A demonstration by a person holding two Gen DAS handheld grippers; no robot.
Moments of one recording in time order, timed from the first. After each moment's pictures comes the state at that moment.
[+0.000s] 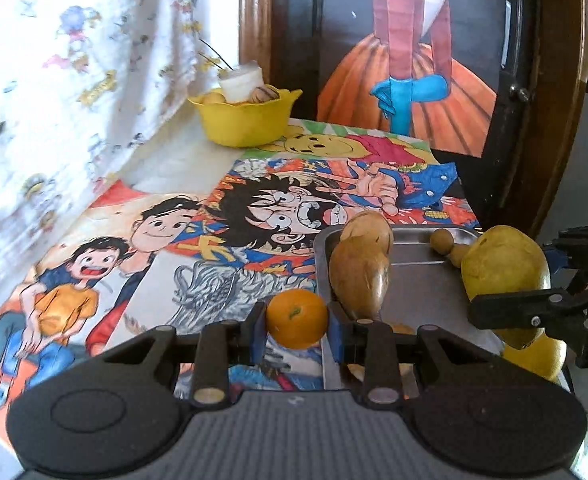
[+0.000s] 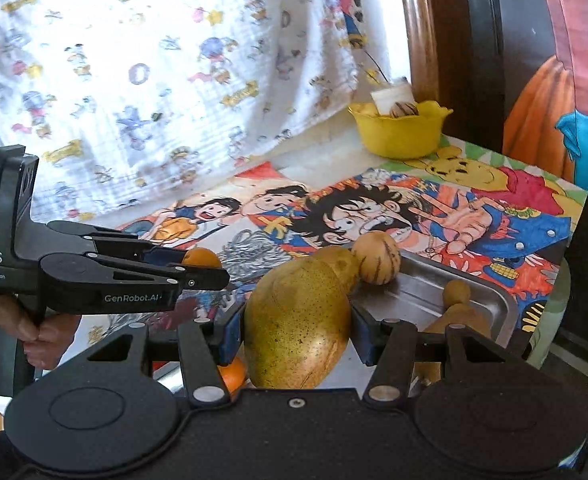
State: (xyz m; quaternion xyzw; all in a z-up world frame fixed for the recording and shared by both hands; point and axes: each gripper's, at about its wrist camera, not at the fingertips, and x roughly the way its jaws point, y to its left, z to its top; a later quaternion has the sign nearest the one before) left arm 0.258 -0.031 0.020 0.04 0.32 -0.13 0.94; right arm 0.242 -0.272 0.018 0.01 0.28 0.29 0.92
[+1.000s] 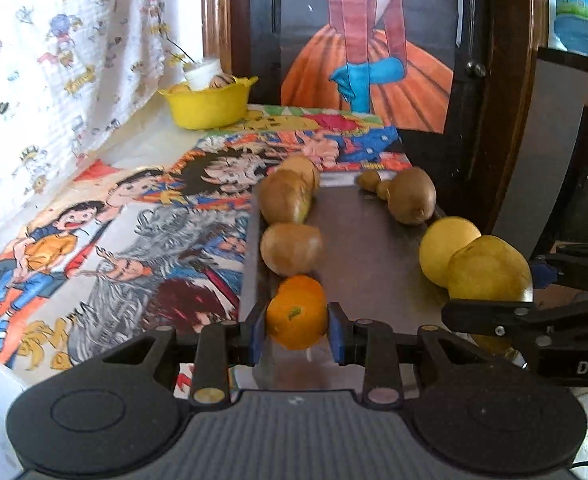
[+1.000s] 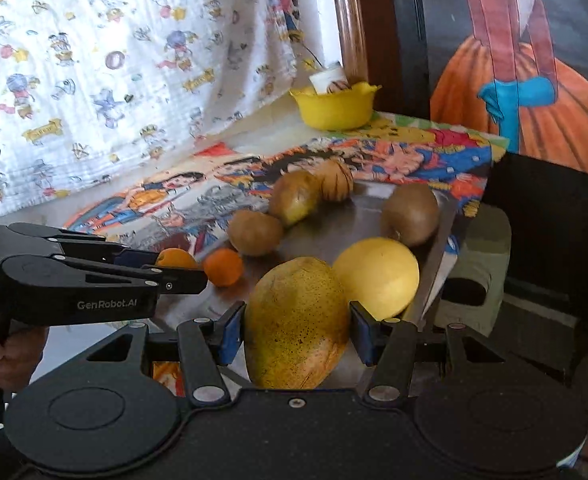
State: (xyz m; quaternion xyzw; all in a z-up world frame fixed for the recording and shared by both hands) left arm 0.169 -0.061 -0.005 0.07 0.32 -0.16 0.93; right arm 0.138 -0.275 -0.029 0.04 0.29 0.18 0.94
